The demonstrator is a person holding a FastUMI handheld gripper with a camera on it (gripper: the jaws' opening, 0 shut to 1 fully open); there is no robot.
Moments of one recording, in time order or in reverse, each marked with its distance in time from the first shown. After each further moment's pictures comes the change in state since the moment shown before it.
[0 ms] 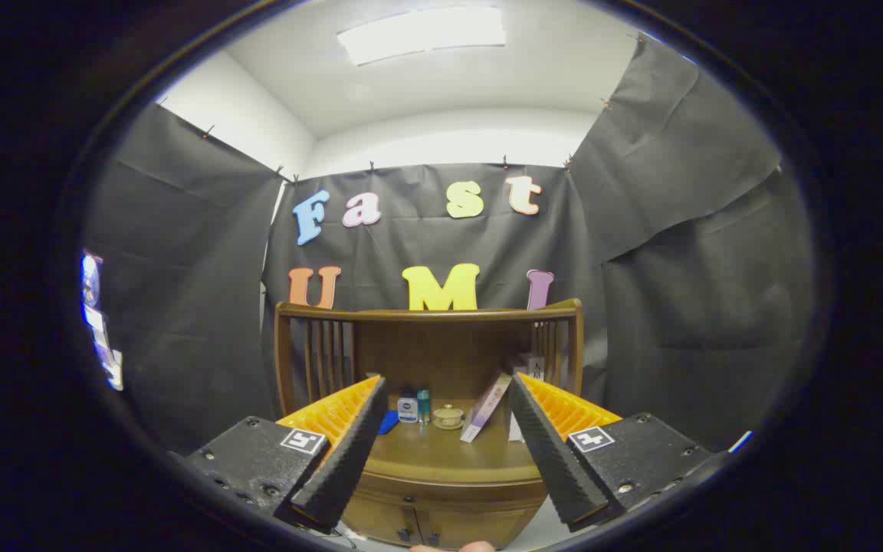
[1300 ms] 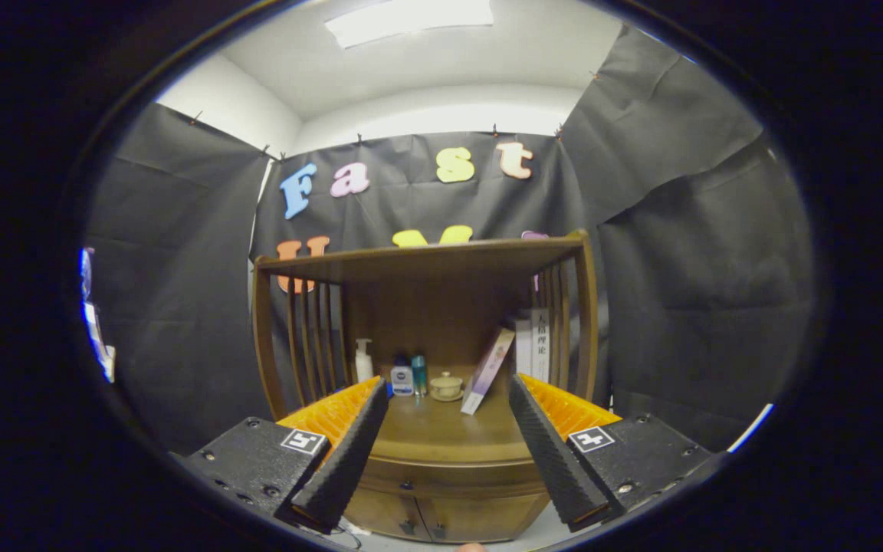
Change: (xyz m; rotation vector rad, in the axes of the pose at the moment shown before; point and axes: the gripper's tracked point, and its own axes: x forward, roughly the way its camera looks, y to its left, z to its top) arm 0.040 0.006 -0.106 0.026 0.119 -0.035
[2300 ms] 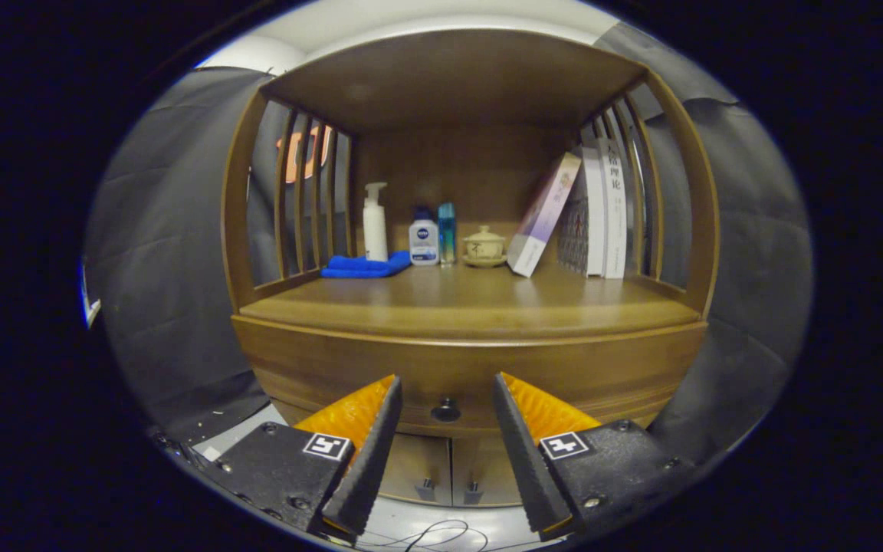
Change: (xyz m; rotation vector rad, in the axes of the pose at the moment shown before) arm 0.108 0.059 -0.264 -0.015 0.324 0.008
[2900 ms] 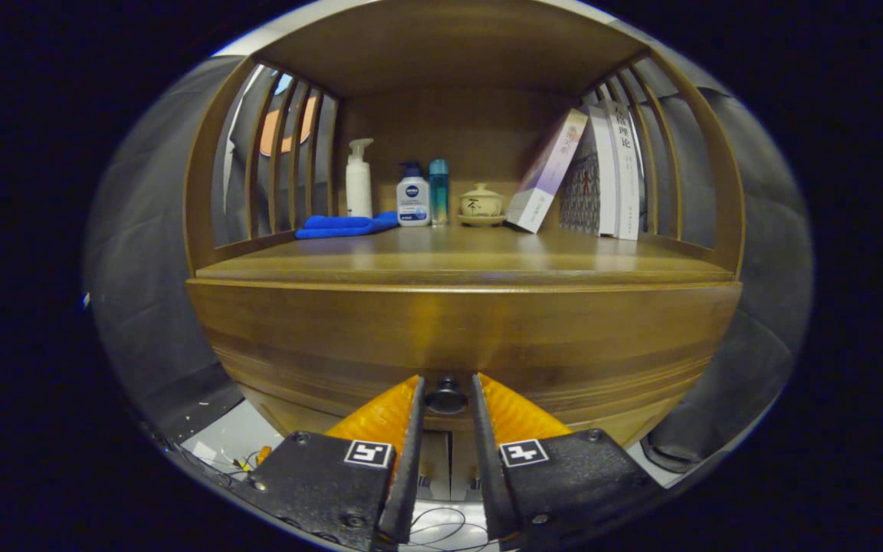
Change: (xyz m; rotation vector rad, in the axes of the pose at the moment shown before) arm 0.045 -0.001 -0.036 0.015 0.064 -0.056
